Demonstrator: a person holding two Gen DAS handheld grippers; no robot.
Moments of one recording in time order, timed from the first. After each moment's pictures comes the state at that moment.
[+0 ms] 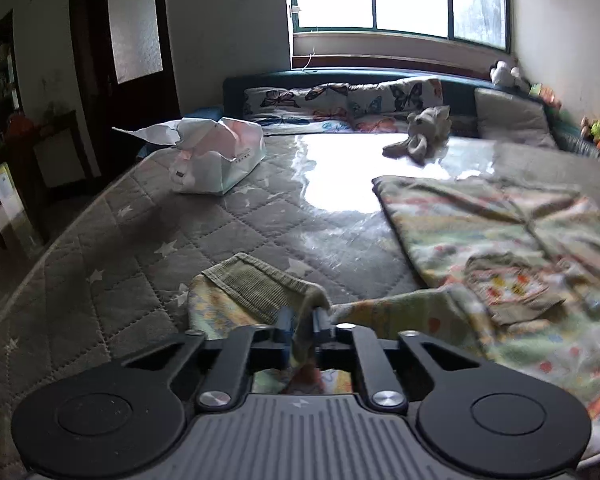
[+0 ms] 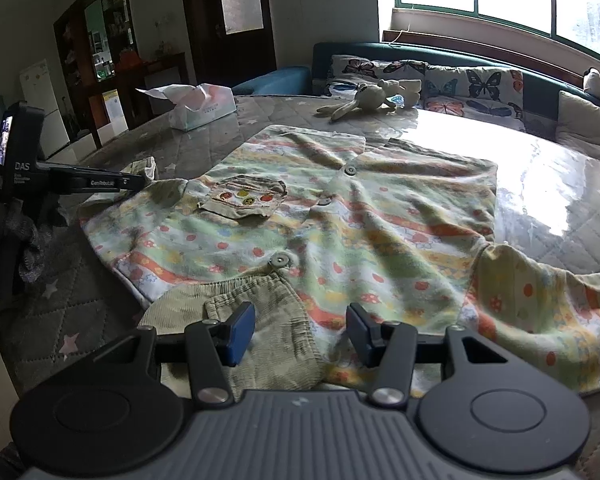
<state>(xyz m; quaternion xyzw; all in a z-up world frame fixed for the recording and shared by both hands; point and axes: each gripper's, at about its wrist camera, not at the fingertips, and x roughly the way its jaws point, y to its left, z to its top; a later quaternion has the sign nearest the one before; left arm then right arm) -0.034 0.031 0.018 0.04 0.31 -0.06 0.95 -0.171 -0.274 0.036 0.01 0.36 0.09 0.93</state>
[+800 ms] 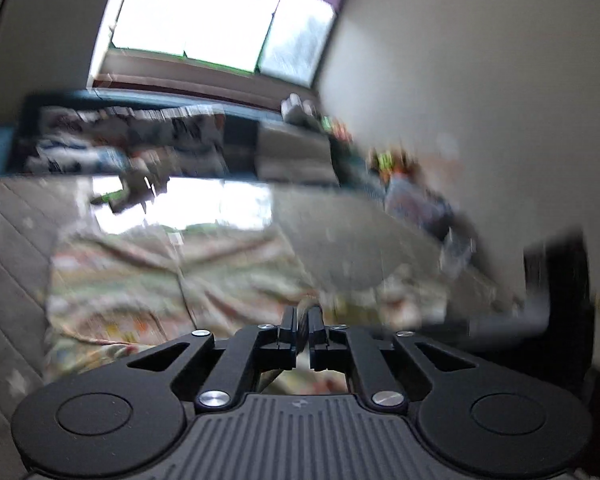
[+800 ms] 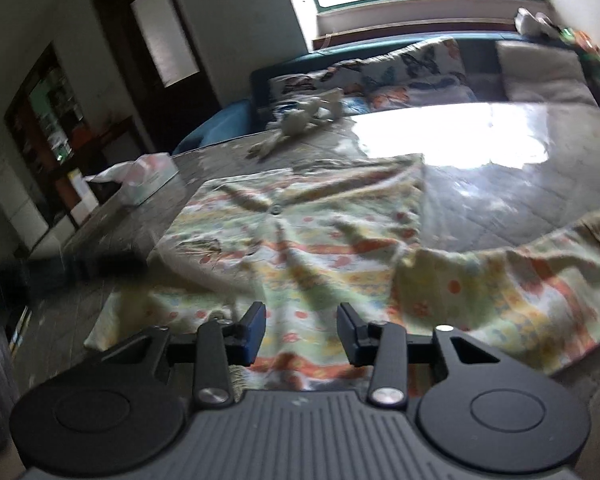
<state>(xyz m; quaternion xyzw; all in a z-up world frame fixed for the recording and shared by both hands) -0.106 -0.109 0.076 -0.03 0.29 -0.39 0.87 -0.165 -0.344 0.050 0.16 0.34 0.03 0.93</state>
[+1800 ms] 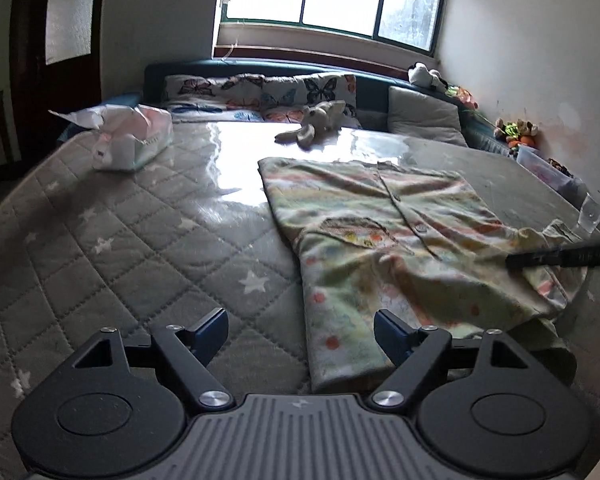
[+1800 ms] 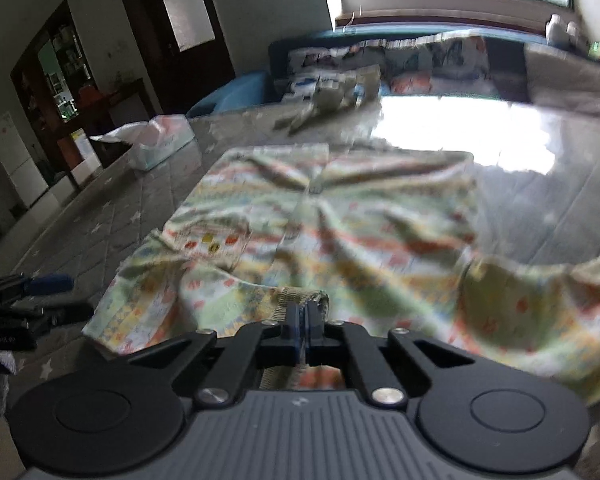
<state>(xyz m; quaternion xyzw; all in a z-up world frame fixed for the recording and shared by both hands) -0.100 0.016 0.030 0.01 0.34 -0.20 0.92 -0.130 -0.296 0.048 0.09 0.37 0.05 0.92</state>
